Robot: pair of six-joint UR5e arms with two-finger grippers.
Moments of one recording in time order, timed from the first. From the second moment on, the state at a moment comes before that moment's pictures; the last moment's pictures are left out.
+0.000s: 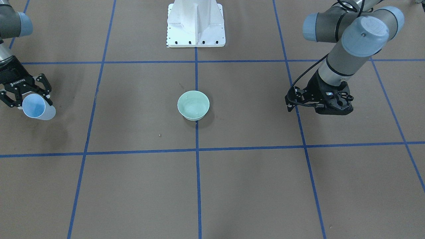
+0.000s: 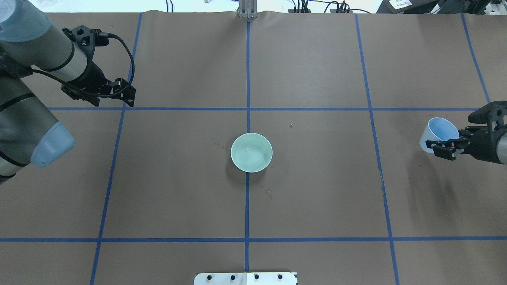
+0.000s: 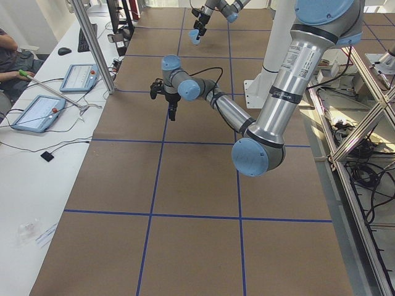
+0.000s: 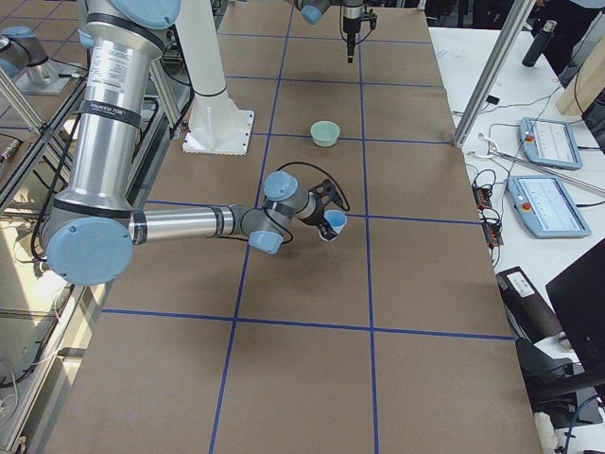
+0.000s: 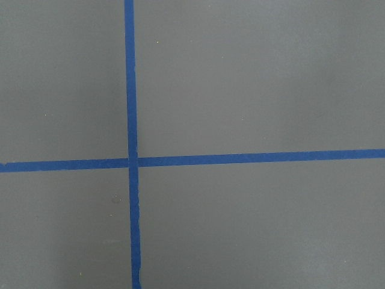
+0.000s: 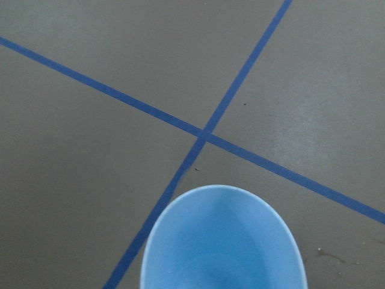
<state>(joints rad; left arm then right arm) -0.91 -1.97 -1.81 -1.62 -2.15 -0.87 0.83 -1.82 1.67 -0.31 1.81 0.65</state>
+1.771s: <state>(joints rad) -0.91 -1.96 -1.82 -1.62 -2.15 -0.86 0.84 -1.87 1.41 0.07 1.71 0.64</state>
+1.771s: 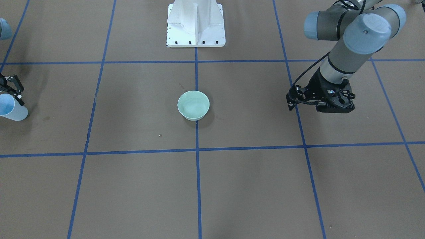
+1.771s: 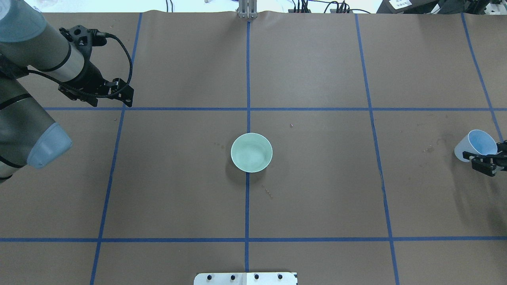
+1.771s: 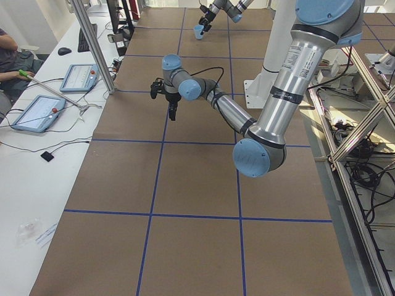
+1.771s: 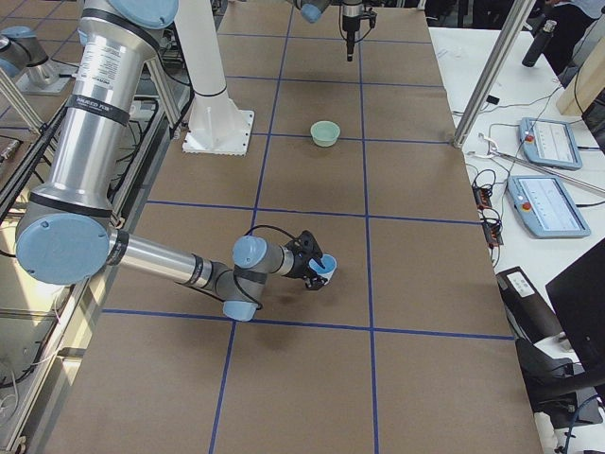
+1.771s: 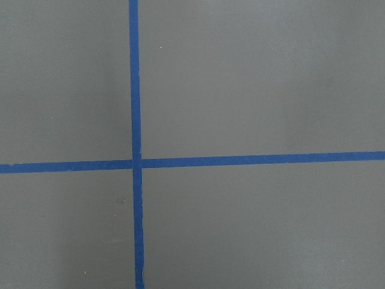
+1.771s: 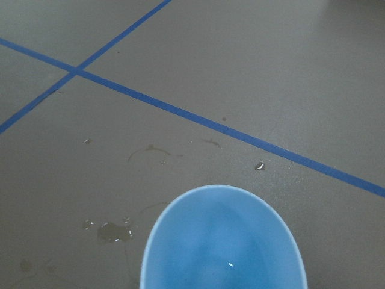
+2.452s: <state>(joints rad) -0.91 -1.96 -1.82 -1.62 -2.15 -0.86 0.84 -1.87 1.40 0.07 1.72 0.64</state>
